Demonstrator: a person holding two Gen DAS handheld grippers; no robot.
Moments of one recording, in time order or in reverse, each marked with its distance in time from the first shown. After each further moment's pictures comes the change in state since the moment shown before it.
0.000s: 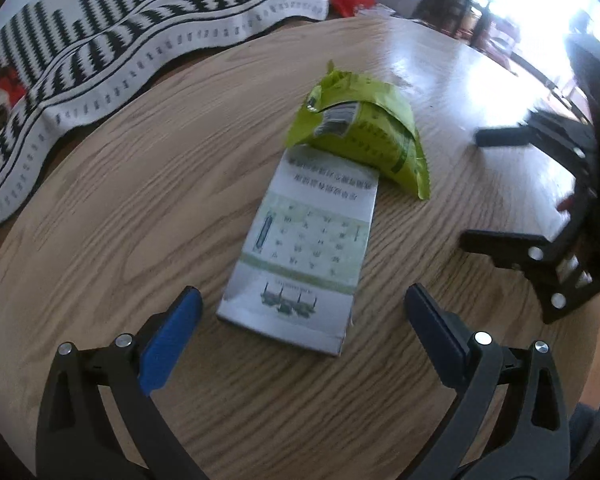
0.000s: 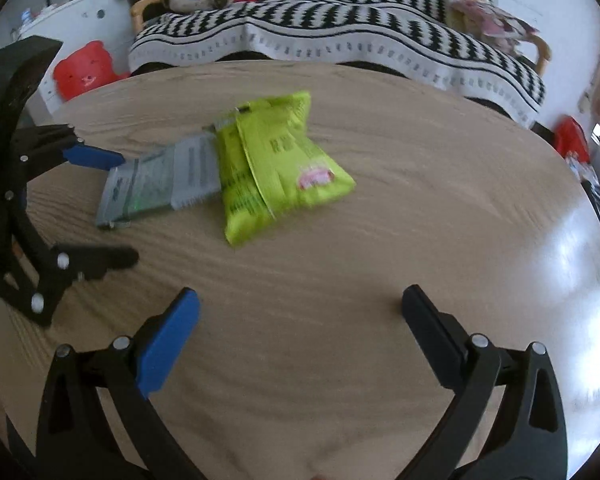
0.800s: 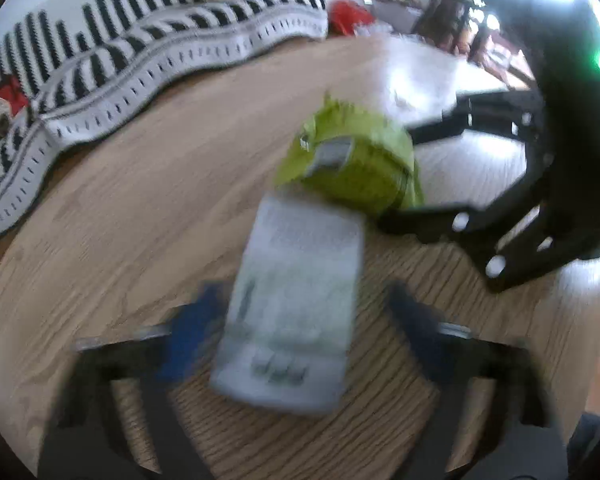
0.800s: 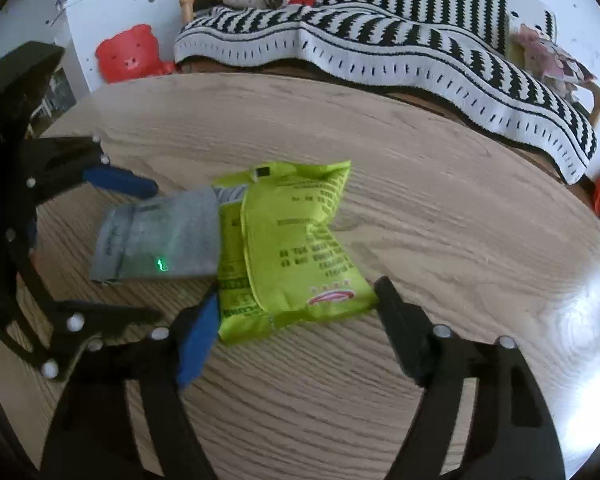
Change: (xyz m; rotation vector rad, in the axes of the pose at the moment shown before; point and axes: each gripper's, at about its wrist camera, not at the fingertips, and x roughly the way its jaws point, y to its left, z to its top) left arm -0.003 0.001 0.008 -0.027 -0.104 0.029; right arm 0.025 0.000 0.044 -0.114 -0.034 0.099
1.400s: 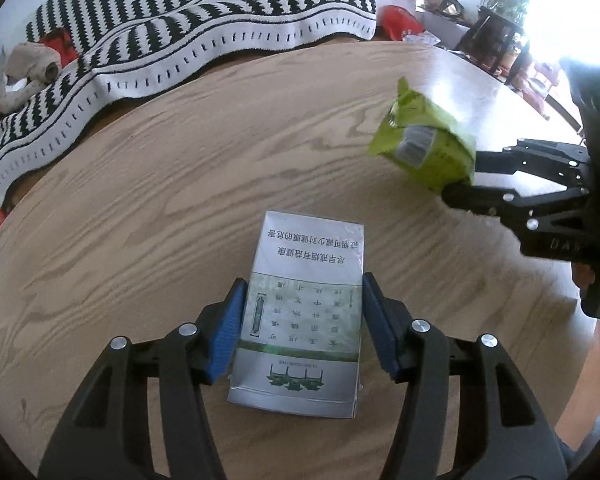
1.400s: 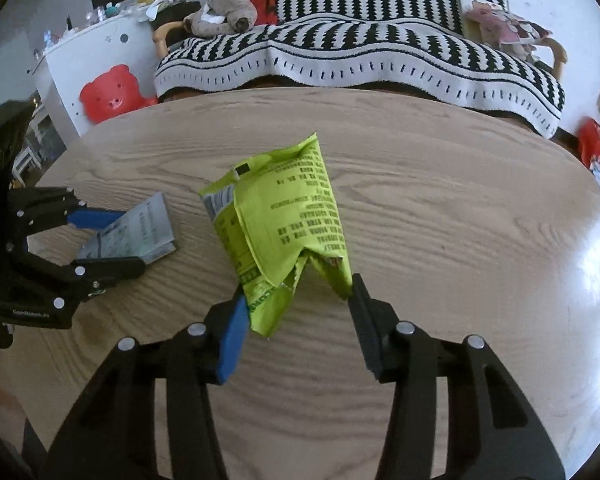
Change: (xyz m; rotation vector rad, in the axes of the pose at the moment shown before) left arm -0.037 -0.011 -0.035 -0.158 0.053 0.083; right arm -0.050 0.006 -0.051 0.182 -0.068 -0.001
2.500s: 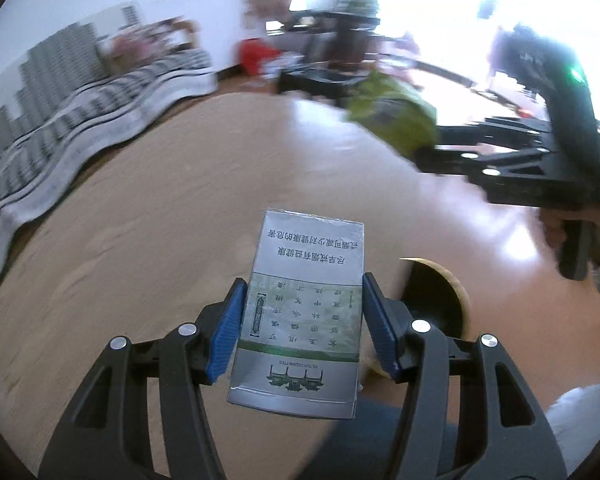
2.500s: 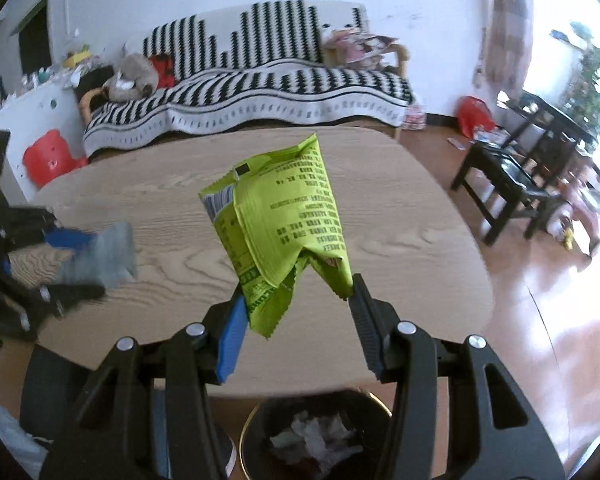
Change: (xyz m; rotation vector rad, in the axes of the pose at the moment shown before) left arm -0.104 -0.224 -0.022 0.372 -0.149 -0.305; right arm -0.271 -0.064 -0.158 0.234 -0.154 -0.320
